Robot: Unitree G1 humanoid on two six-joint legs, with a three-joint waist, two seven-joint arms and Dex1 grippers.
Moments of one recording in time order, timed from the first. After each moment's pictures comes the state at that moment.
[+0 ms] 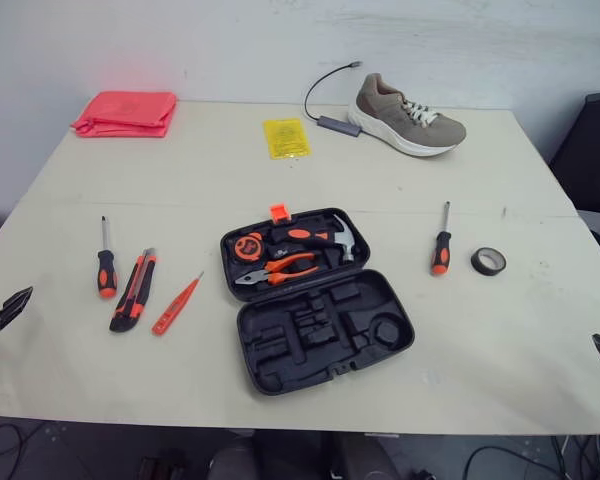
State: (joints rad) left arm -0.07 1.02 0.60 0.72 -0.25 -0.20 -0.76; right arm 0.44 -0.76 -0.79 0.08 0.27 -0.16 0.75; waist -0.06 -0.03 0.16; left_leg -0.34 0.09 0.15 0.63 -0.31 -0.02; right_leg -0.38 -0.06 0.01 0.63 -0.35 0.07
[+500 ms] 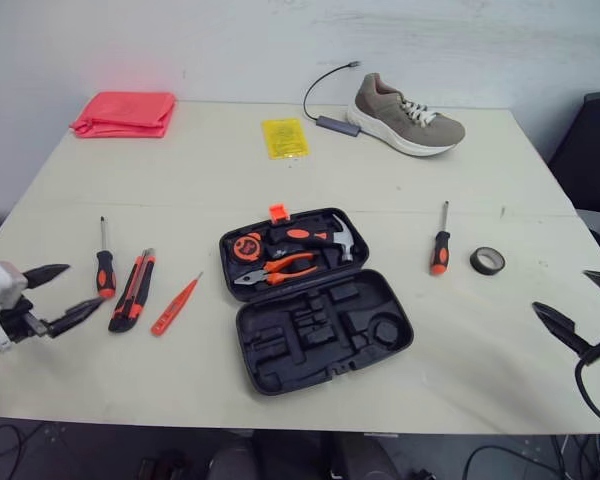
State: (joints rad) left arm 0.09 0.95 0.53 0.20 -0.47 0.07 -1.08; right arm 0.29 -0.83 -0.62 -0.15 0.42 0.06 0.85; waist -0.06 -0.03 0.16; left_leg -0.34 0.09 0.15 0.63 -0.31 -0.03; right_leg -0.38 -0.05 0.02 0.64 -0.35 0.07
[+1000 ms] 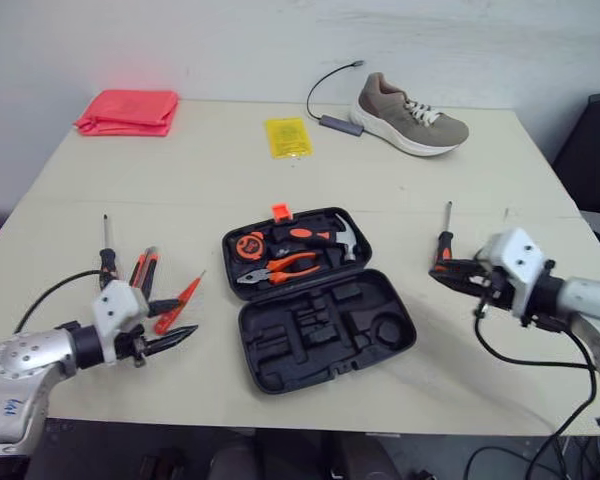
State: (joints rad) left arm 0.09 0.79 0.23 -0.19 -0.38 0.23 -0.93; right arm -0.20 -0.90 -0.11 -0.20 0.34 0.35 0.89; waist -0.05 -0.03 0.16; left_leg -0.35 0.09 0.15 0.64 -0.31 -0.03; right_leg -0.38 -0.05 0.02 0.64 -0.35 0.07
